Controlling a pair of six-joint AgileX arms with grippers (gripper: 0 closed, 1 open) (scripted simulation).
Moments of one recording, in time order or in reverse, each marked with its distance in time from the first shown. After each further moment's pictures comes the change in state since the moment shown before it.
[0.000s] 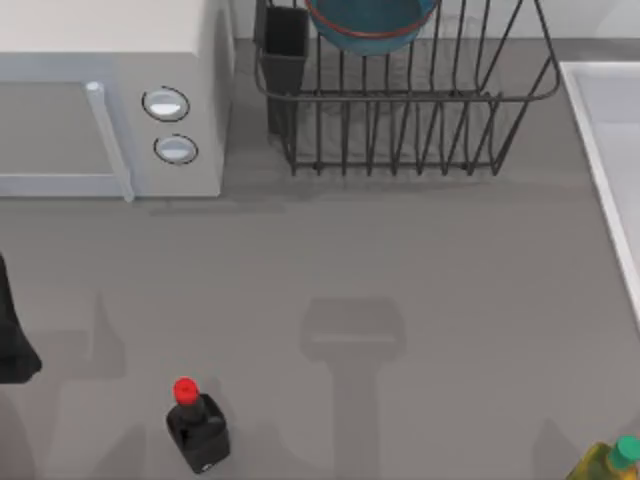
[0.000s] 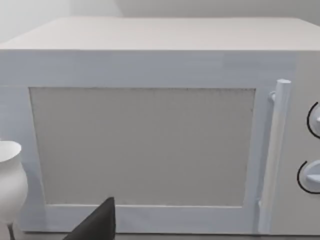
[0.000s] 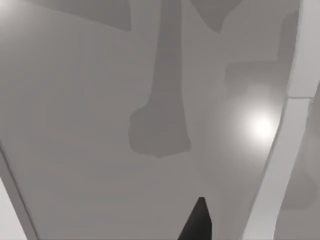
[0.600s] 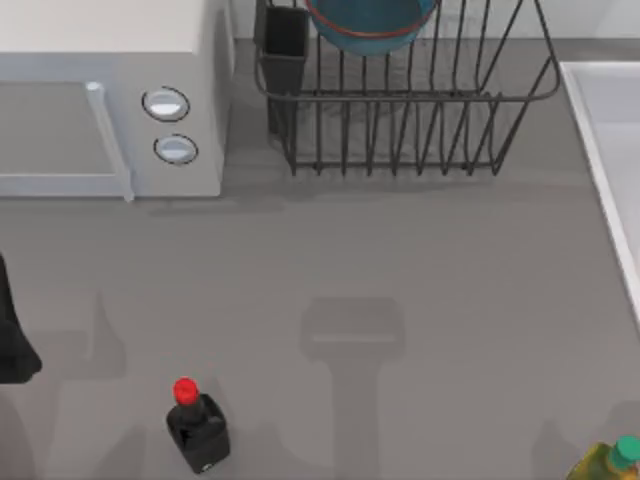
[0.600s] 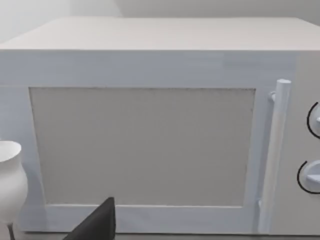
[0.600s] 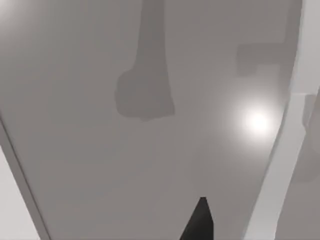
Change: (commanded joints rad) left arm 0.000 0.000 0.000 0.000 0.000 0.000; right arm 0.009 -0.004 0.077 -0.077 0.001 0.013
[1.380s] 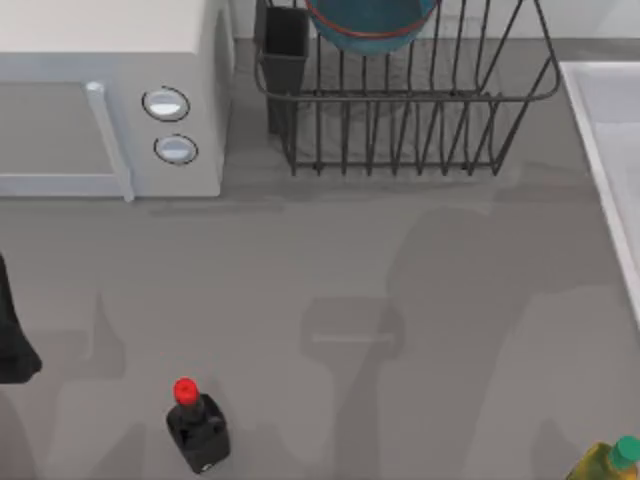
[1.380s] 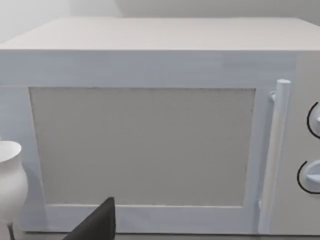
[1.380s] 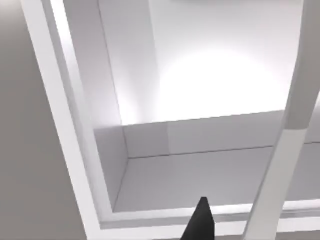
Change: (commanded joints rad) left arm 0.000 0.000 0.000 0.000 0.000 0.000; right arm 0.220 0.813 1.127 -0.379 0.000 0.180
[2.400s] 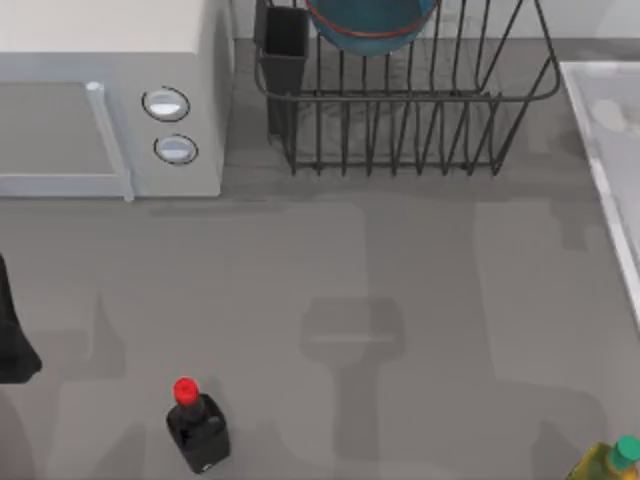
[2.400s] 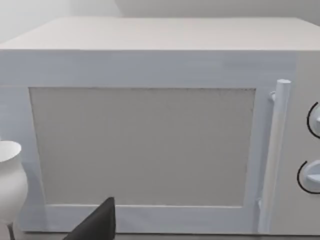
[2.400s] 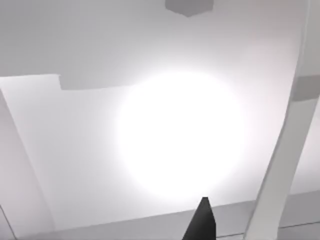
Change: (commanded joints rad) left arm 0.000 0.000 0.000 0.000 0.000 0.000; right arm 0.185 0.509 0.774 -0.195 0.006 0.250
